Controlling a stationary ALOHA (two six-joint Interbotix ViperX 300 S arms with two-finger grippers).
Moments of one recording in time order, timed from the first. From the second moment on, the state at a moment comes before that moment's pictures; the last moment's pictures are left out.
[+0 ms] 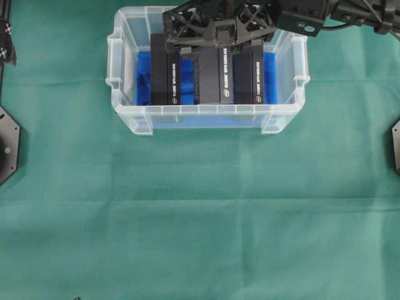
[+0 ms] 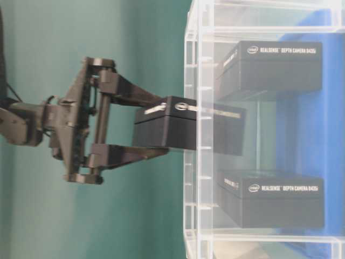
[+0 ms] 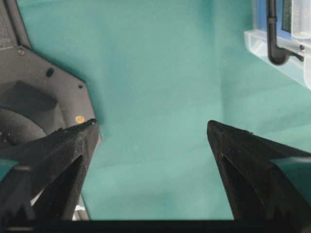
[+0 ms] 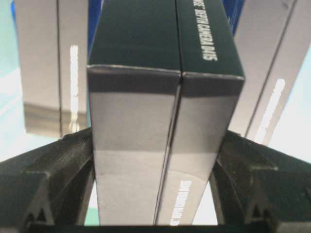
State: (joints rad) left arm 0.44 -0.71 0.46 0.06 1.55 -0.98; right arm -0.27 0.30 -0.40 0.01 1.46 1.32
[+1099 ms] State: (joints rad) left arm 0.44 -0.71 0.46 0.06 1.55 -0.99; right arm -0.24 0.30 -0.64 -0.02 1.69 1.34
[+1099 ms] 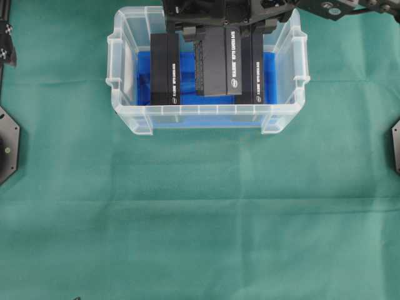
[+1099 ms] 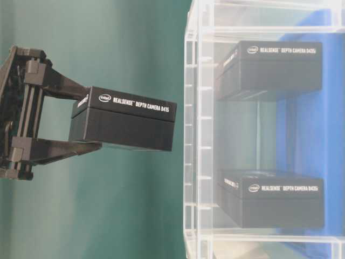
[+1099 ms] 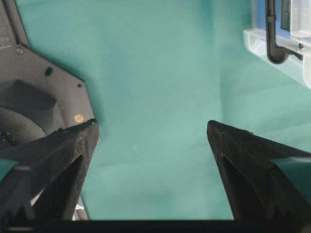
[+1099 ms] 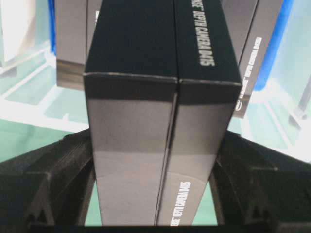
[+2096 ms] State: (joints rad) left arm 0.44 -0.71 0.45 0.06 1.55 -0.99; right arm -0.24 0.30 -0.64 -0.03 1.69 1.35
